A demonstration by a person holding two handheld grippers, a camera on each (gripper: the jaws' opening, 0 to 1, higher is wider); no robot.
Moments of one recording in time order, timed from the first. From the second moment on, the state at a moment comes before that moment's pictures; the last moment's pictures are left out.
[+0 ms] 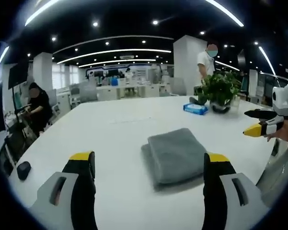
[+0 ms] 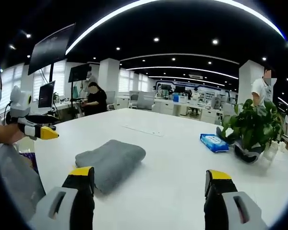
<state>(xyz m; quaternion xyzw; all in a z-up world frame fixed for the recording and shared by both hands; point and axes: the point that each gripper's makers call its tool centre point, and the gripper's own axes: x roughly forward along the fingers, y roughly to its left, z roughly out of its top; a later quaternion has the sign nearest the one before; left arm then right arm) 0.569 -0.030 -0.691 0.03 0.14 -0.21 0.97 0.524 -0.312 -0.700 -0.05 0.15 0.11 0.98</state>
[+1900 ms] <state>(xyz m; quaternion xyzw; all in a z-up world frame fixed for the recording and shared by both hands) 0.547 0.009 -0.672 -0.10 0.12 -0.18 0.97 0.555 -0.115 -0.722 -0.14 0.14 0.37 0.91</state>
